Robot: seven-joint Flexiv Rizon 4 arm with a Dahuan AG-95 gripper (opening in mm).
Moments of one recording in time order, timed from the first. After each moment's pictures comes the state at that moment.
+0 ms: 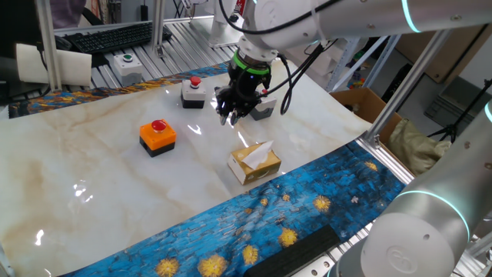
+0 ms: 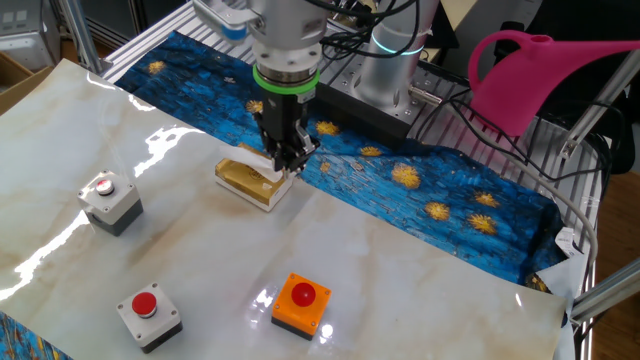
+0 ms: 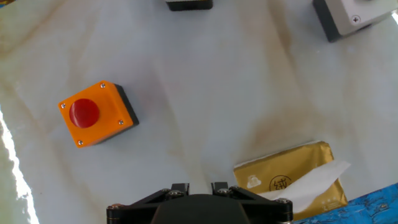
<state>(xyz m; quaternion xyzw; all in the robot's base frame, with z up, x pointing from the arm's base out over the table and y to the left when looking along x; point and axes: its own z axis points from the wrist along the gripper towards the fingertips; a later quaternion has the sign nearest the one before) 0.500 0.000 0.169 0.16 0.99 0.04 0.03</state>
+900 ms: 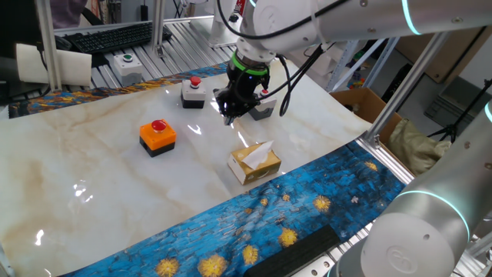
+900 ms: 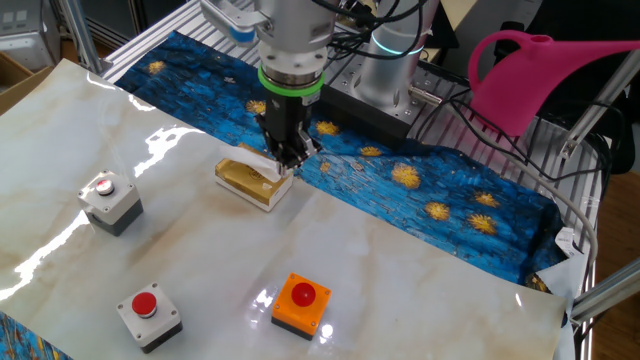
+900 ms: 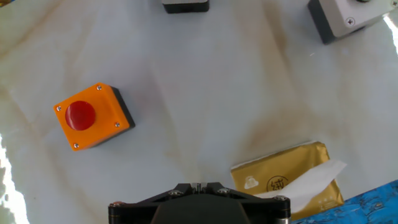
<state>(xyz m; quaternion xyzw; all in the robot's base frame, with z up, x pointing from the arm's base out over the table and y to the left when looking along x) 0.499 0.000 0.170 0.15 0.99 0.03 0.03</state>
